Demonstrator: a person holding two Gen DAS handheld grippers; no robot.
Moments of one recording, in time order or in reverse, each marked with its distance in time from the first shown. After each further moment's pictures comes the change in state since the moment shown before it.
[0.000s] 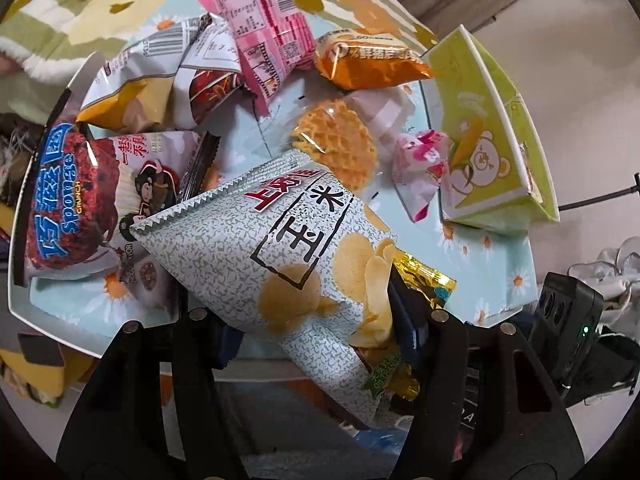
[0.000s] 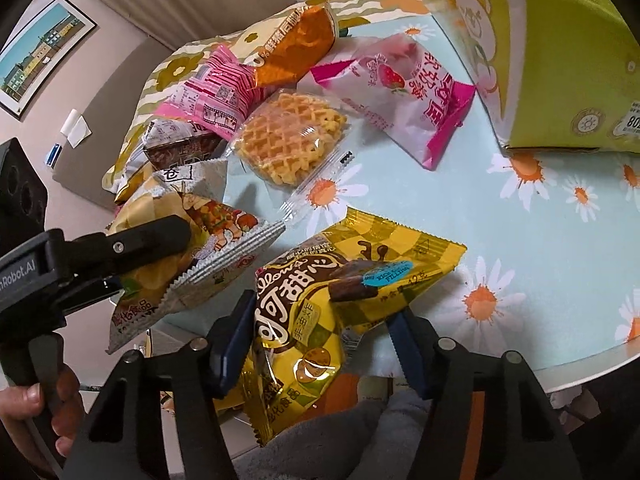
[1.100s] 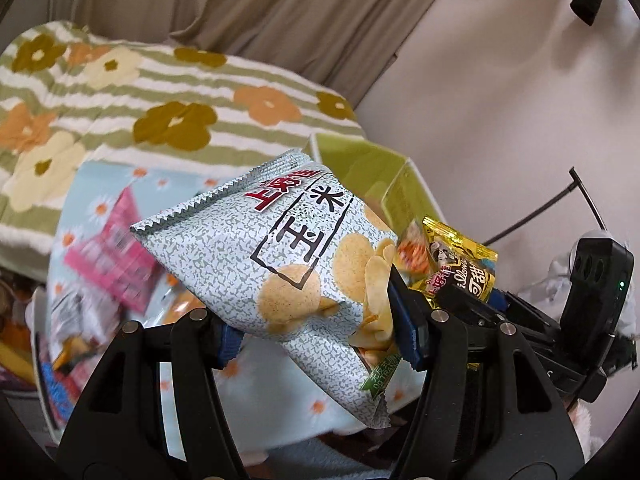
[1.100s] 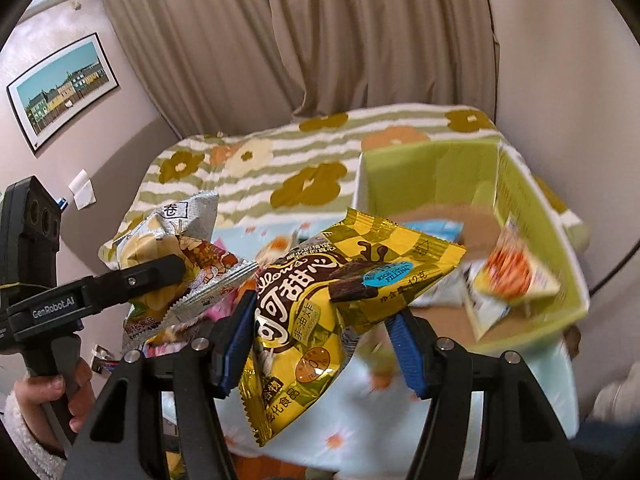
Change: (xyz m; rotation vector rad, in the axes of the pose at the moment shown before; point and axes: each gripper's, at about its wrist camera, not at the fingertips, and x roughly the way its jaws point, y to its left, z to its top) left arm -0.067 -0.162 0.105 0.266 -0.249 -0.141; right arm -0.178 -0.043 0.123 -0.125 -0.374 -0.089
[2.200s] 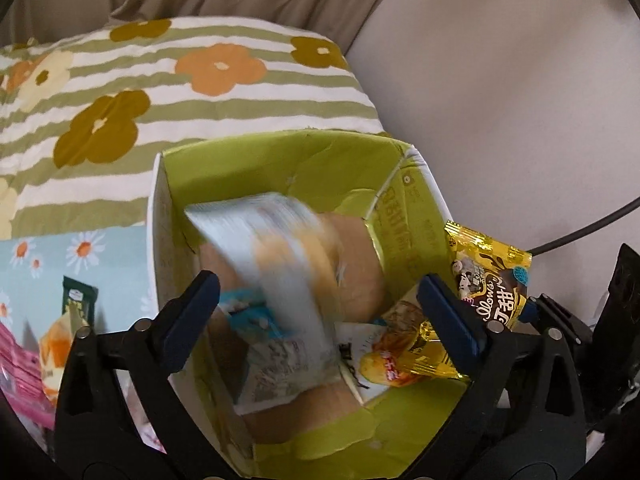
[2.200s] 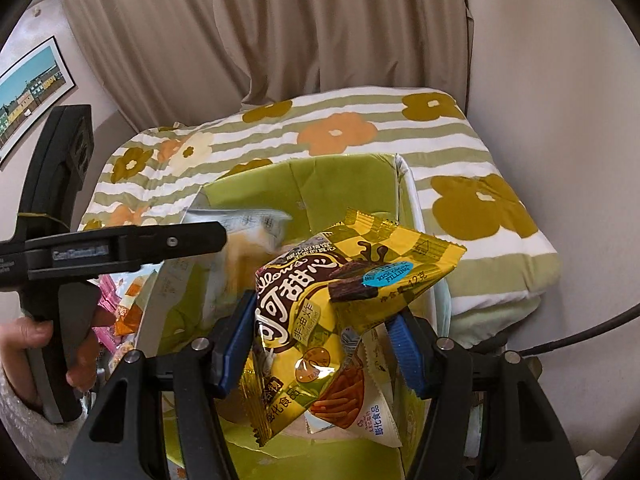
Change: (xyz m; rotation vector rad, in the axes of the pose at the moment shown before) left arm 0.252 -0.111 0.099 0.099 0.225 0.076; right arm 0.063 -0.177 0.075 0.017 0.115 -0.067
